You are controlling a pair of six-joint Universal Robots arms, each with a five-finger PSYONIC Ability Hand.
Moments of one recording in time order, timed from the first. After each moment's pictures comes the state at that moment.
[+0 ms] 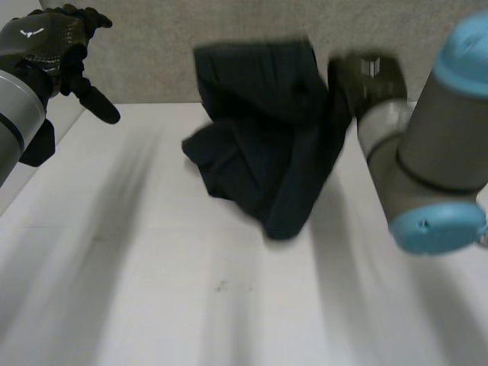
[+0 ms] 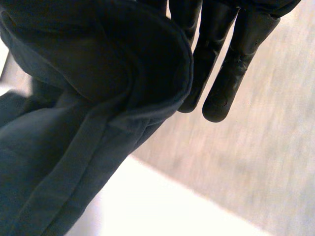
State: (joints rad) left arm 4.35 -1.64 -1.29 2.98 -1.66 3.20; right arm 2.13 -1.17 1.19 -0.01 1.78 3.00; left_hand 0.19 0.19 0.19 0.20 0.04; right_hand 0.96 1.15 1.18 1.19 0.97
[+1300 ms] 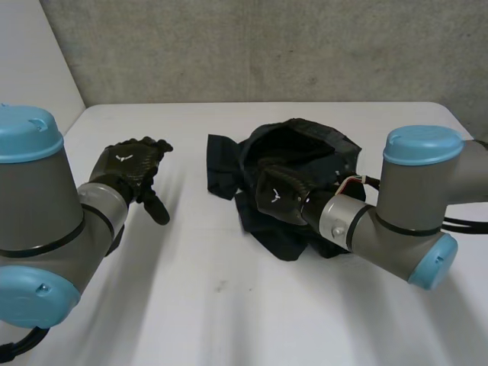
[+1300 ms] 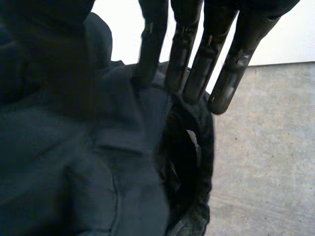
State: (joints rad) left arm 4.23 -1.85 -1.53 3.10 -1.72 3.21; right arm 2.05 -0.95 1.30 -0.01 0.99 1.69; left_hand 0.19 0.19 0.19 0.20 0.04; right_hand 0.75 0.86 0.84 0.82 0.61
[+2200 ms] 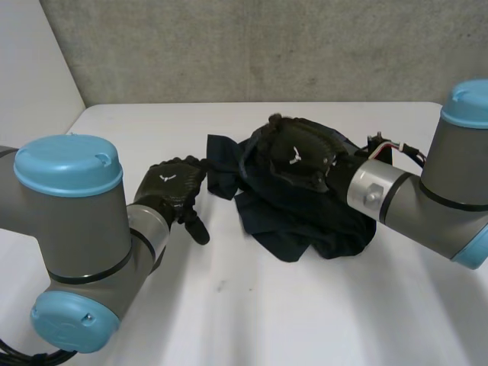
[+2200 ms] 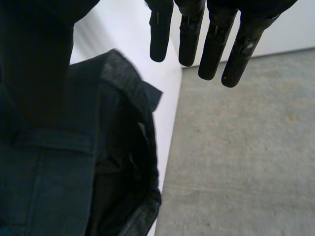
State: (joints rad) left arm 4.08 -1.94 -1.50 3.12 -1.73 3.12; right arm 1.99 -1.13 1.31 -0.01 0.94 1.90; left_hand 0.19 0.19 0.19 0.20 0.04; right_hand 0.34 0.40 0.38 0.37 0.19
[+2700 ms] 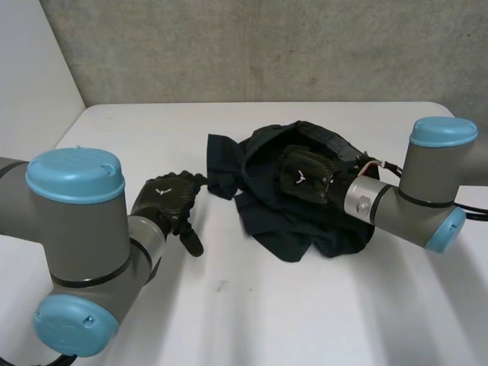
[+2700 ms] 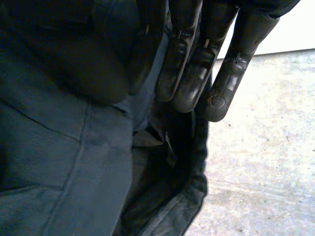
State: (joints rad) left arm 4.11 -1.96 -1.54 3.13 -1.73 3.12; right arm 1.90 -0.76 1.08 -0.02 0.79 1.68; left_hand 0.19 0.19 0.19 0.20 0.04; right_hand 0.97 1.14 1.12 1.12 0.92
